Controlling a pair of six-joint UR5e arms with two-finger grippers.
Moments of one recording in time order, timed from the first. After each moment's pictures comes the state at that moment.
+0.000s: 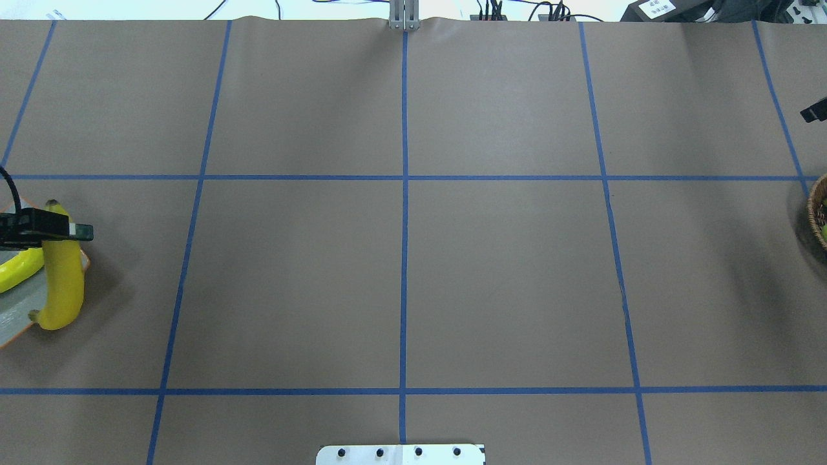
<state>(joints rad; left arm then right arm) -0.95 -1.31 -2.02 -2.49 -2.17 -1.23 1.40 -1.42 1.63 -1.35 2.20 -0.11</state>
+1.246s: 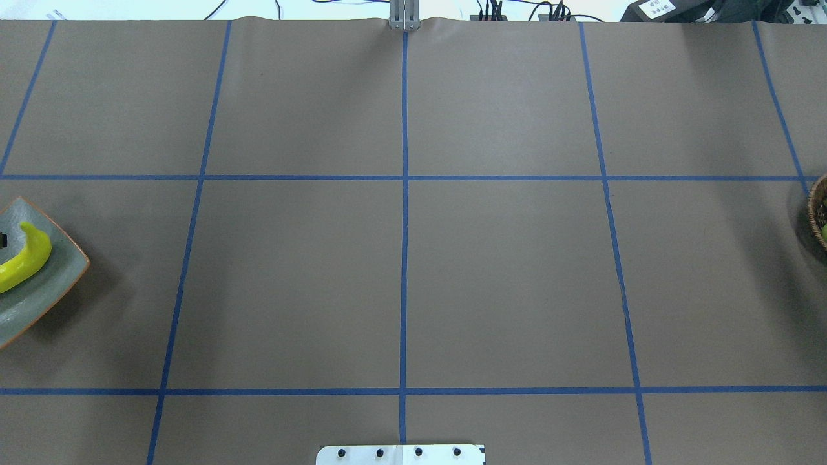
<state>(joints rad) -0.91 -1.22 -1.94 -2.27 -1.83 -0.94 1.48 -1.43 1.54 -1.35 2.22 -0.26</state>
